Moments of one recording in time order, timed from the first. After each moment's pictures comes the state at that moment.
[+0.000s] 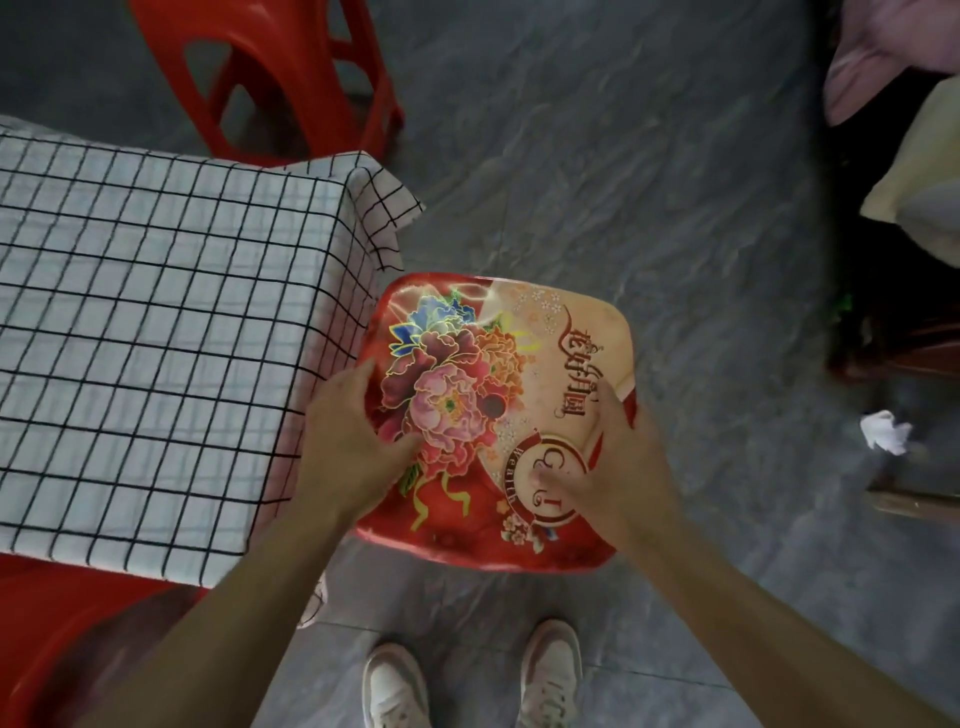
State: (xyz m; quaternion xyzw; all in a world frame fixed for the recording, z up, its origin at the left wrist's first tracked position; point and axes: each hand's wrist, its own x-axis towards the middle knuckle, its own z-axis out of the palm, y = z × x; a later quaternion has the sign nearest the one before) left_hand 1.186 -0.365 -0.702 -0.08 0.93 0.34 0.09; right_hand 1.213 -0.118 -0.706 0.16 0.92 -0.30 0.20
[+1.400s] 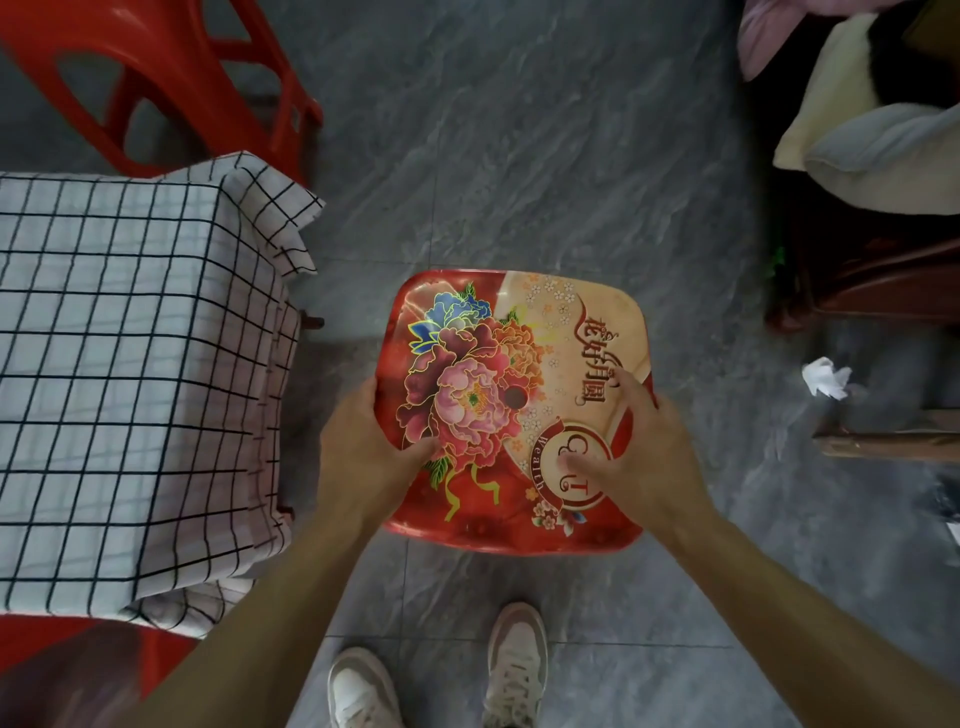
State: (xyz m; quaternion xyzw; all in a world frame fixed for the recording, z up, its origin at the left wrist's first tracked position) left_hand 1.200 -0.242 -0.714 -0.12 0.91 0.37 0.14; right_hand 1.241 0.008 -0.719 0.24 0.91 -0.31 0.16
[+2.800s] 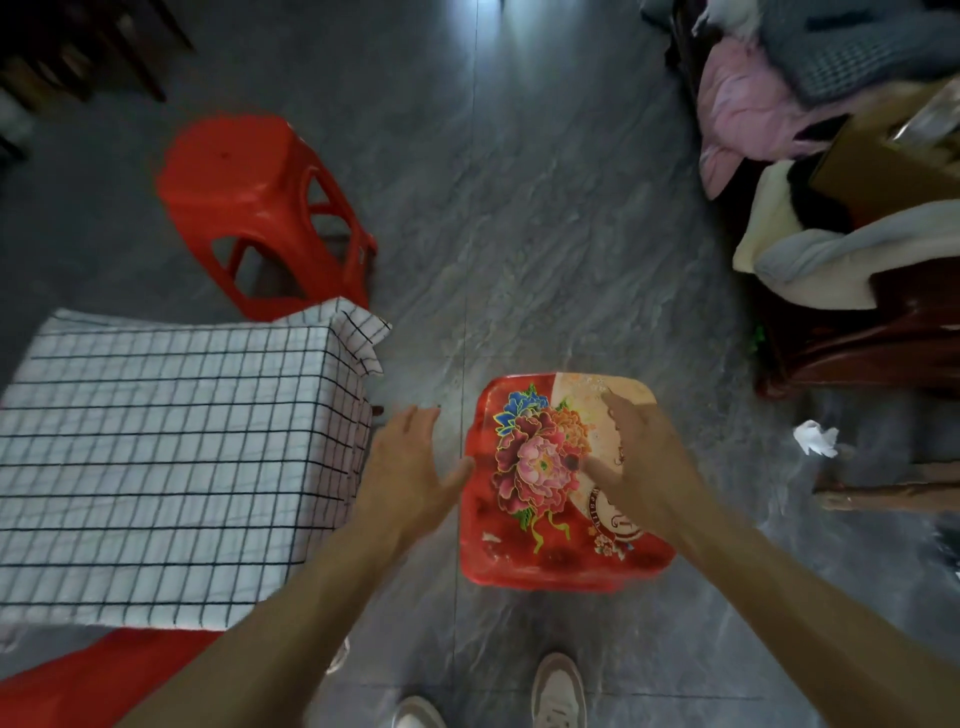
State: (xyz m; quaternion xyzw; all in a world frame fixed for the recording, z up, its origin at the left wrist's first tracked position) left_hand 1.186 -0.261 -0.543 0.04 0.96 0.24 0.15; right_hand 1.220 -0.014 -0.541 0.13 0.95 -0.25 0.15
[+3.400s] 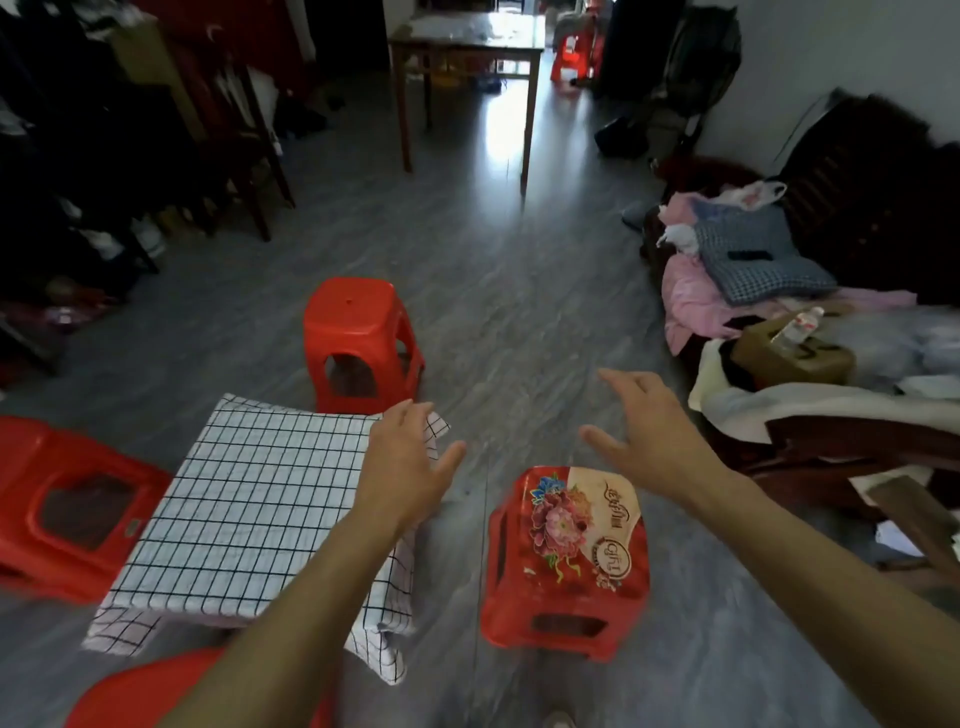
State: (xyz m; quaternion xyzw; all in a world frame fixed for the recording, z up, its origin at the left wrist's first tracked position) left_hand 1.258 -0.394 -0.242 0.04 0.95 0.32 -0.03; right_hand 1.271 -0.123 -0.194 0.02 0.98 -0.22 0.00
